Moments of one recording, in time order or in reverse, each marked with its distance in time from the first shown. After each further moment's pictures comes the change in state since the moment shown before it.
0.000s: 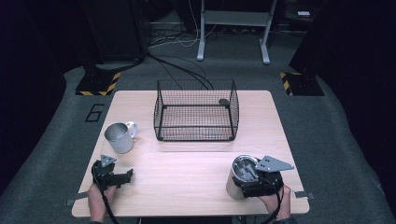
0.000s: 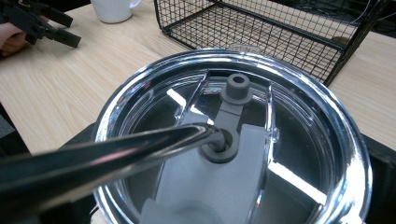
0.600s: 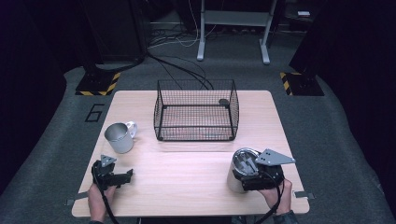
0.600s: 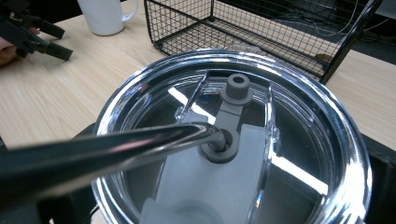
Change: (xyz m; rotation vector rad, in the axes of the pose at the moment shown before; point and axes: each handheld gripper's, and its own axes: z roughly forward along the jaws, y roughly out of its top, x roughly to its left) left arm 0.000 0.000 0.000 0.007 -0.001 0.007; right arm -0.004 0.023 -0.004 -0.019 -0.036 -0.008
